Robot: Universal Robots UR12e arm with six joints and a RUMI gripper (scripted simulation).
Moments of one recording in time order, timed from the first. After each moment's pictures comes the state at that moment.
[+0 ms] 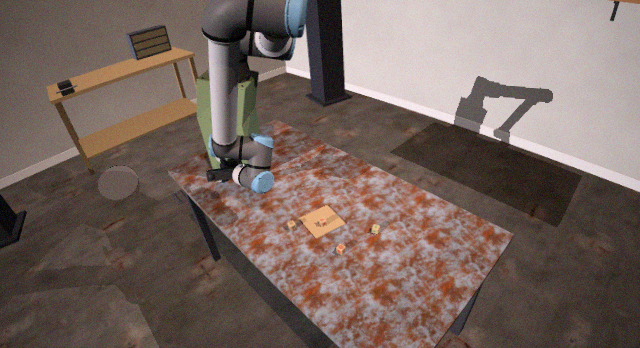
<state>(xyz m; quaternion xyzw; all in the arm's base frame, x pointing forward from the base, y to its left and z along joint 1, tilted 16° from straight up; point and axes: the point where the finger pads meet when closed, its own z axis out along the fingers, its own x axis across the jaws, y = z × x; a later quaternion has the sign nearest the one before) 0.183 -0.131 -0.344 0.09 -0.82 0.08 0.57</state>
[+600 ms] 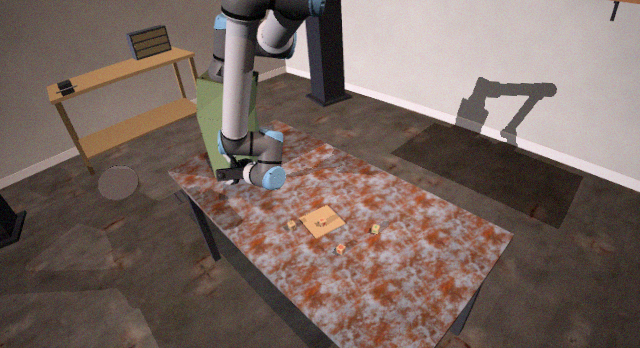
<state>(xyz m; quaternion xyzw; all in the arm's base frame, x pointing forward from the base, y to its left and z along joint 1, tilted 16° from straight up) 0.234 -0.101 -0.330 0.06 -0.85 0.08 0.53</state>
